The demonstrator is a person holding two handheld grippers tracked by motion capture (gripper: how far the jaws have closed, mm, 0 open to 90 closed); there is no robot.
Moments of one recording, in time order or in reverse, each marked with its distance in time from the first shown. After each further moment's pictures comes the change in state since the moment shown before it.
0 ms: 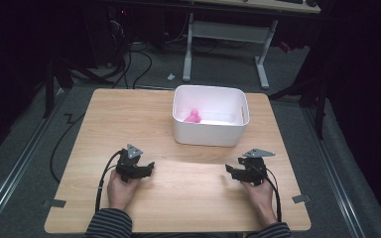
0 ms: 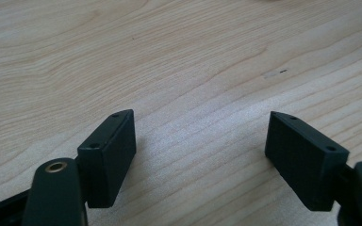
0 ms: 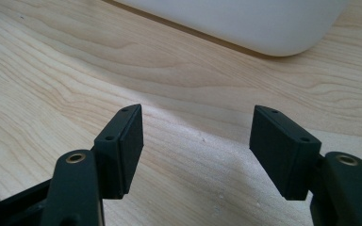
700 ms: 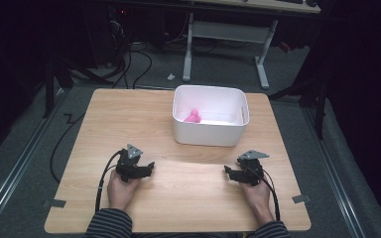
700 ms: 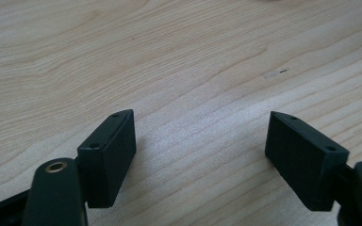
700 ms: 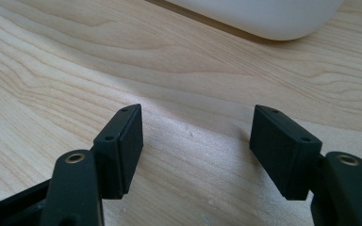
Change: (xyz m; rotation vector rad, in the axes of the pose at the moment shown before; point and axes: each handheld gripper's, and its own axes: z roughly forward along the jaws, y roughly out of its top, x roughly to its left) left arm 0.000 0.000 0.000 0.000 0.000 0.000; right arm -0.001 -0.008 0.018 0.017 -0.057 -0.043
